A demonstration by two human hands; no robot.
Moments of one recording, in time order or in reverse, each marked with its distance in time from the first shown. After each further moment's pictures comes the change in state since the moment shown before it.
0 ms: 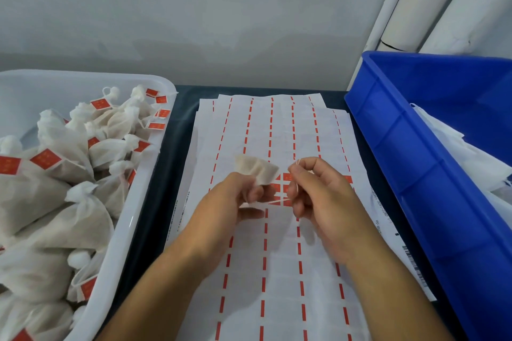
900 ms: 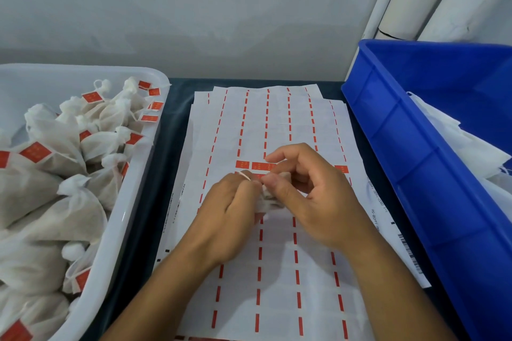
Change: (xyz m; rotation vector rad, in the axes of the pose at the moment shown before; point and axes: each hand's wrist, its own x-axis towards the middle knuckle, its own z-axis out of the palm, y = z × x) left_hand -0.005 -0.006 0.005 0.426 0.016 0.391; right_hand -0.006 0.004 -0.008 -0.319 -0.155 -0.466
